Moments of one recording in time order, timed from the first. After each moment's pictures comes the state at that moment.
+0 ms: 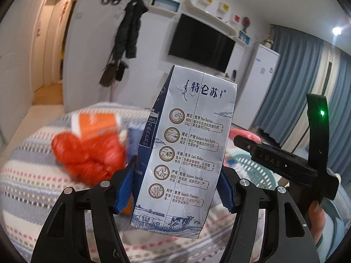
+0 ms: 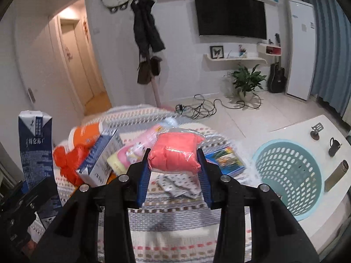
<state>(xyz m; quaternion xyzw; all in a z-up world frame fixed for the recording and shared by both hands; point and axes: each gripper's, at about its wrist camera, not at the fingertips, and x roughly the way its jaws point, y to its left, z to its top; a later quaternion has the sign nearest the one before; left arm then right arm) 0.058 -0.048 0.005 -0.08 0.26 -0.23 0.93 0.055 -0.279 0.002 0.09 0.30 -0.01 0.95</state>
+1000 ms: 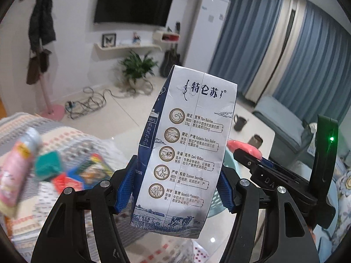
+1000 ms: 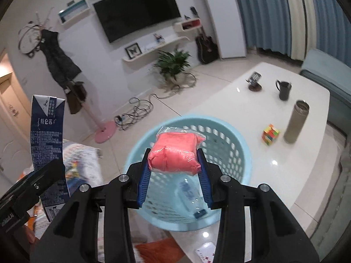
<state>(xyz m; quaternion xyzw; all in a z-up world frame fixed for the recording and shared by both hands) 0.127 -0.337 -0.043 0.03 0.36 -0.38 0.85 0.006 -0.541 -0.085 0.25 0.32 -0.20 0.89</state>
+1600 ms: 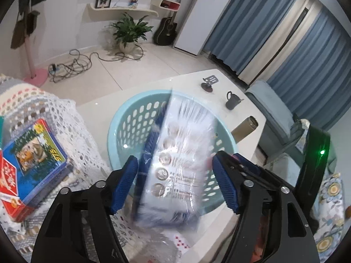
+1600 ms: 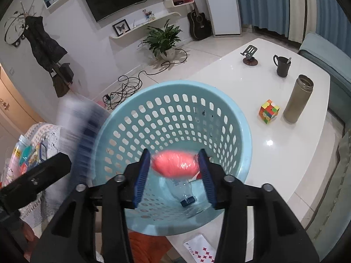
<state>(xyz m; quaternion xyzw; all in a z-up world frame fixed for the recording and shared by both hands) 0.172 -0.372 -0.108 0.00 0.47 -0.41 0.79 0.024 -0.562 -0.147 0.26 0.39 -0.20 0.86</state>
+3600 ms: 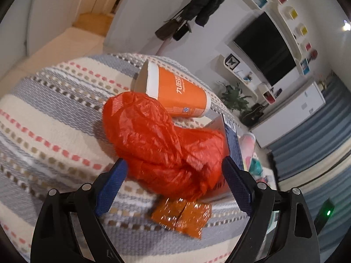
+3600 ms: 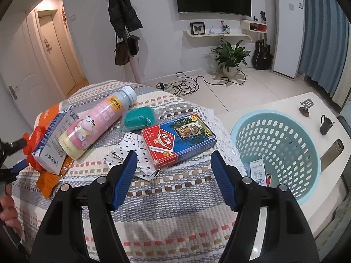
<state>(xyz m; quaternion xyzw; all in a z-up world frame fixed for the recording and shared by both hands) 0.186 0.053 -0.055 -0.28 0.41 -0.10 0.86 0.079 -0.324 -0.063 0.11 0.38 -0.06 0.92</state>
